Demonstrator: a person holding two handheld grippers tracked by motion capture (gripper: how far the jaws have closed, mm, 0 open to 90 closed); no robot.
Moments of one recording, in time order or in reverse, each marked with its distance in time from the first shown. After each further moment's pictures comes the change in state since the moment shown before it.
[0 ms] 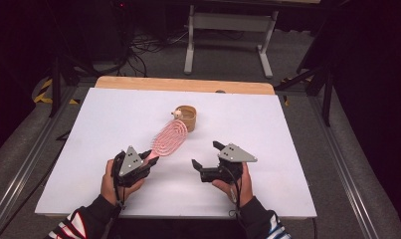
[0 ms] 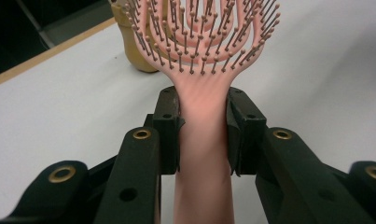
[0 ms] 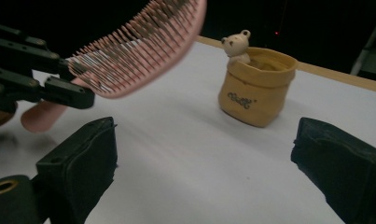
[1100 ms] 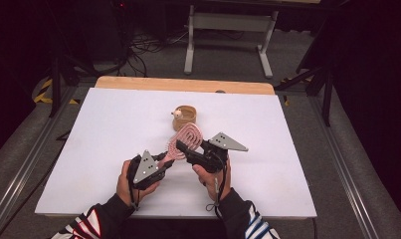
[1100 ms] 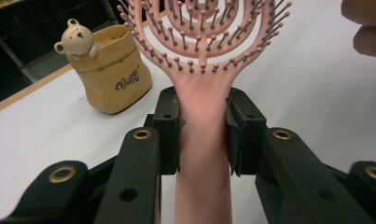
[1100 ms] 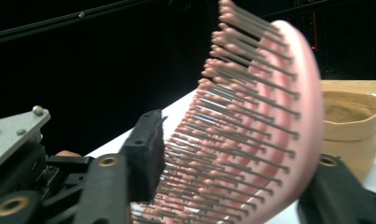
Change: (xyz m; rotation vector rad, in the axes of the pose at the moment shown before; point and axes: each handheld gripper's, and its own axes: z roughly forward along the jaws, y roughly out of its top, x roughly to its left) left arm -0.027 0.010 0.018 -0.094 -0.057 0.070; right arm 0.014 0.025 0.030 -0.184 0.134 0.276
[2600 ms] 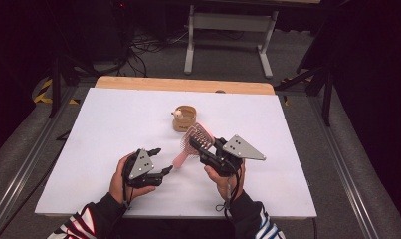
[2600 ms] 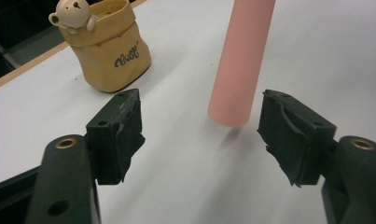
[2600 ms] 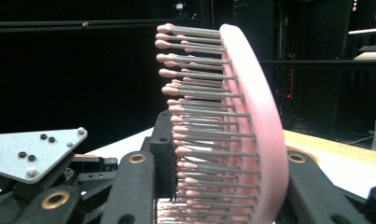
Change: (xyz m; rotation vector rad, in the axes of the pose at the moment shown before) left arm 0.017 -0.008 -0.006 0.063 -0.056 0.000; right arm 0.011 0.026 -0.041 -0.101 -0.052 -0.221
